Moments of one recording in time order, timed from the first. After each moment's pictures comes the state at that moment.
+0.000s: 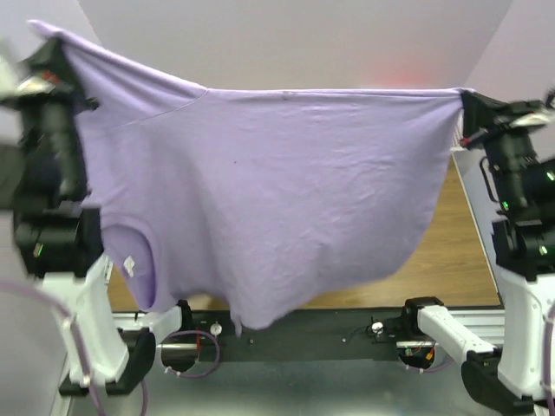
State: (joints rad) left arm 0.02 1.08 2.08 -0.39 -0.17 -0.06; right arm 0.09 0.90 1.61 -0.34 -0.05 0.10
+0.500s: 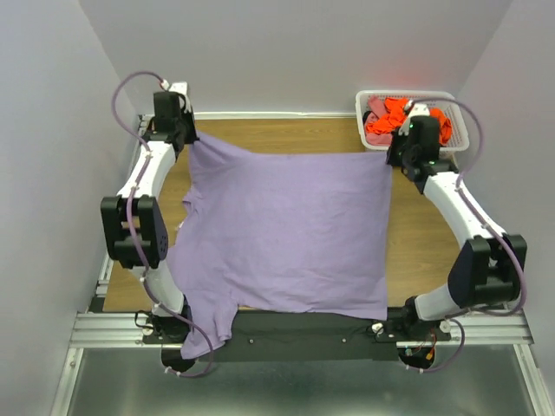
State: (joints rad) left arm 0.01 1.76 1.59 -0.31 0.02 -0.08; right arm 0.09 1.45 1.26 -0.25 0.05 0.10
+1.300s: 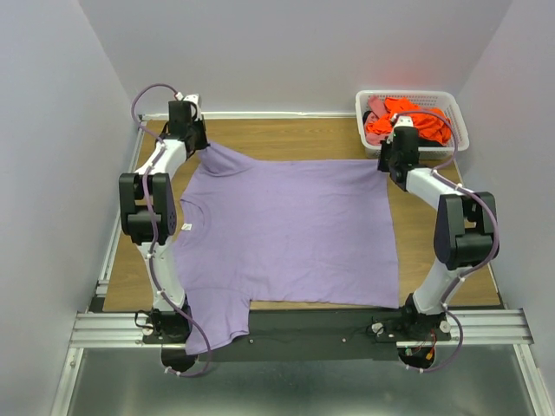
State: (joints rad) left arm 0.01 2.08 1.64 -0.19 0.11 -0.12; right arm 0.07 1.79 1.14 0.07 0.11 0.07
